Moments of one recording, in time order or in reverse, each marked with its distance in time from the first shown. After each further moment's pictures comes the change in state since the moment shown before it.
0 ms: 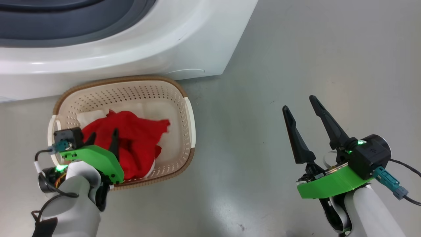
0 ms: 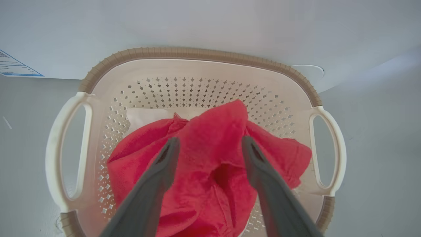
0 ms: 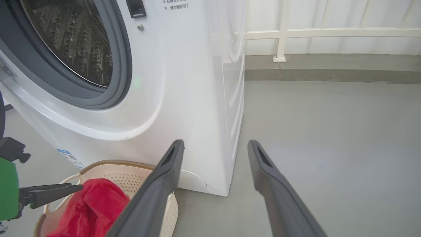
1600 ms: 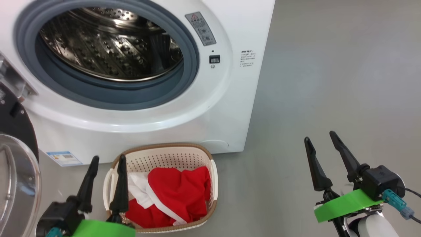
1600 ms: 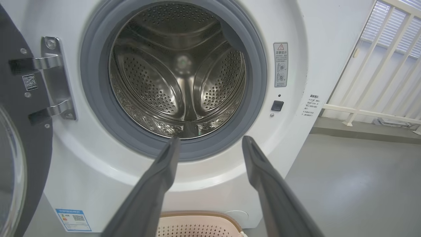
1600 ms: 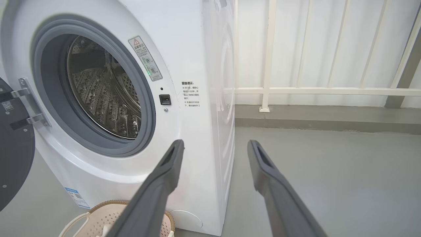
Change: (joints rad) left arm 0.713 -0.054 0.238 -1.147 0.239 0.046 -0.004; right arm 0.130 0.001 -0.106 0.082 -0.007 0.000 0.000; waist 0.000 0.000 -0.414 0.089
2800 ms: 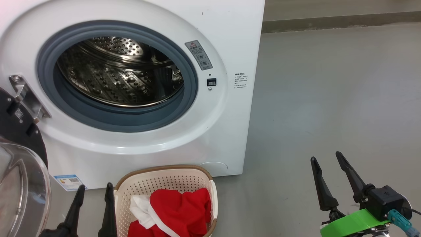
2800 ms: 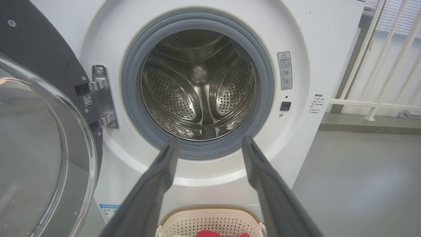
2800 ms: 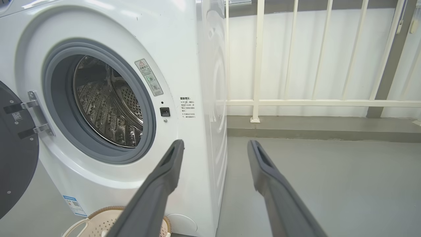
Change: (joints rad) left arm 0.188 0.046 0.032 -0.120 0.040 0.087 0.048; right arm 0.124 0.005 -0.030 -0.039 -0.009 0.000 0.000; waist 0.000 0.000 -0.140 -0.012
